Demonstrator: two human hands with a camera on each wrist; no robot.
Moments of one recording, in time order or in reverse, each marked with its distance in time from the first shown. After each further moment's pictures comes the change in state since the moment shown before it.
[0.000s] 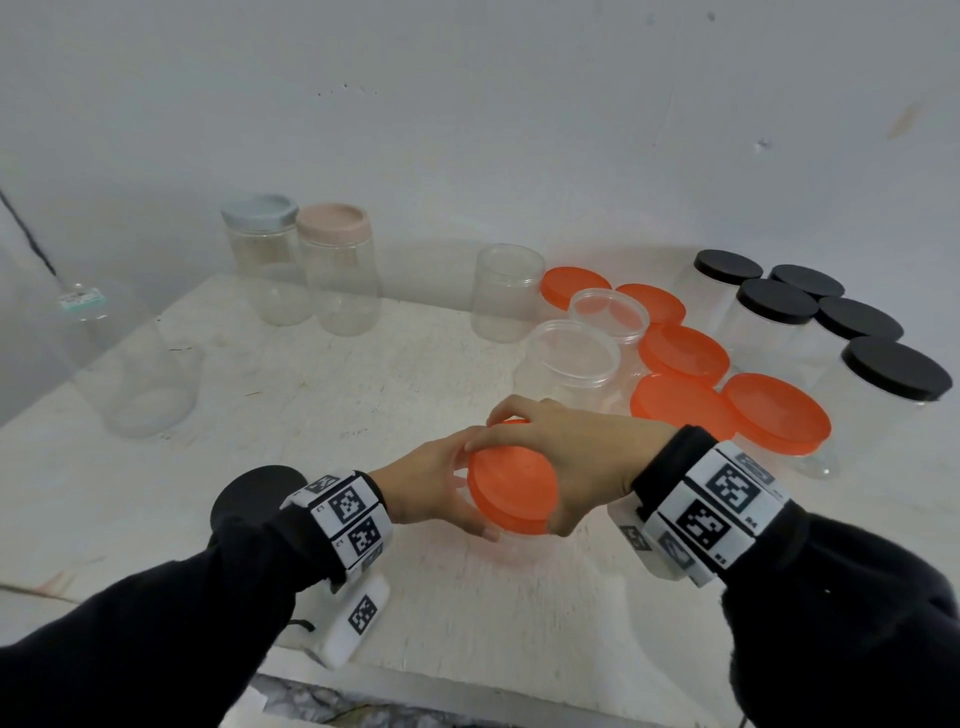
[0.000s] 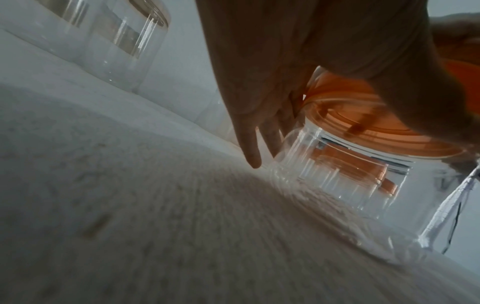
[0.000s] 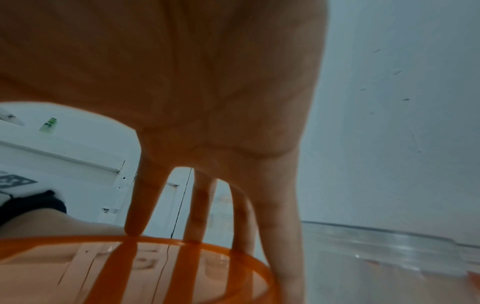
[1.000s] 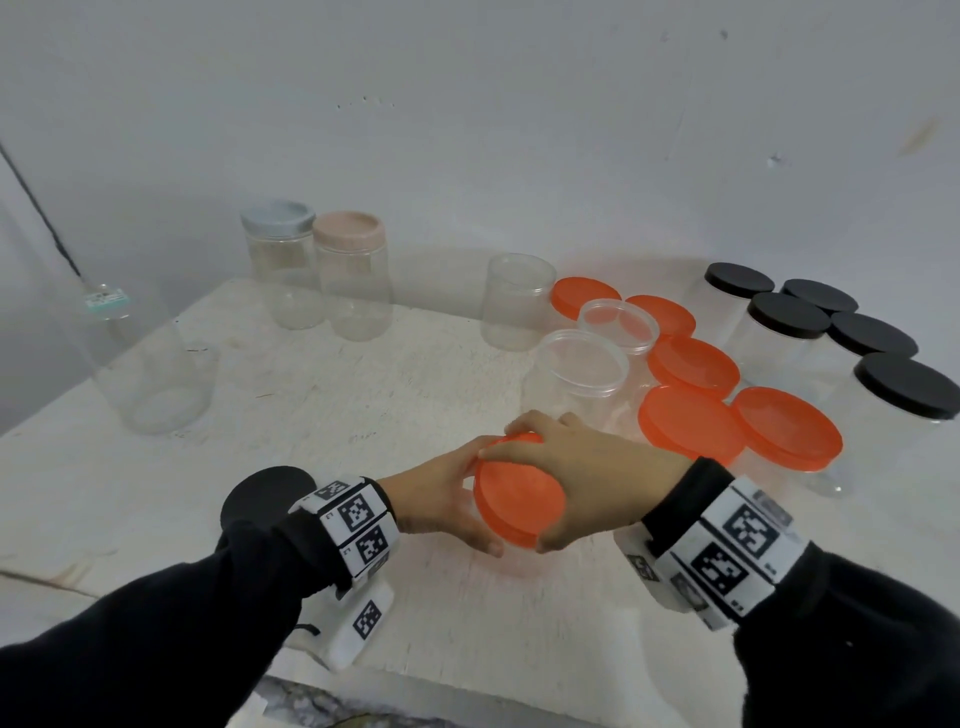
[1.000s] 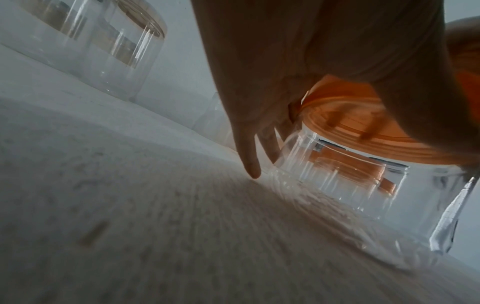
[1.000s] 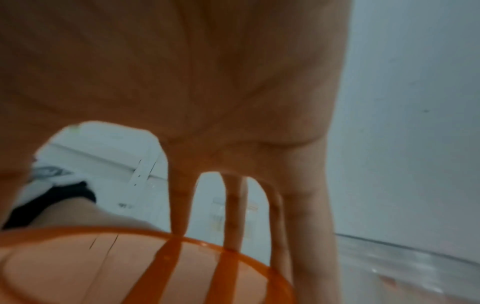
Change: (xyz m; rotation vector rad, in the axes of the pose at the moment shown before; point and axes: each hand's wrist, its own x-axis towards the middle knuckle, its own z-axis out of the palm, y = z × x) left_hand -0.004 0.001 0.004 0.008 -0.056 0.025; right_hand -0.009 -0.005 0.011 -0.049 0.048 0.060
